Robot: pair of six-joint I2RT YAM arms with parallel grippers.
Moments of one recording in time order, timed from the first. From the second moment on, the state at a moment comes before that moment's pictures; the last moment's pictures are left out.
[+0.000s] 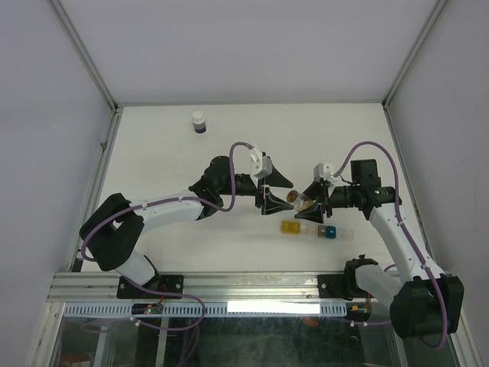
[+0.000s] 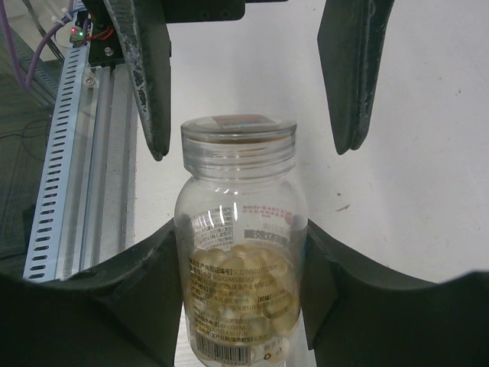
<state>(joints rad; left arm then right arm) -0.86 1.56 0.86 0.75 0.77 -0.12 0.12 1.00 0.74 -0.71 -1.24 -0.86</state>
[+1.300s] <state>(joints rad) -0.94 1.52 0.84 0.71 0.49 -0.41 0.12 1.00 0.74 -0.69 -1.22 -0.83</state>
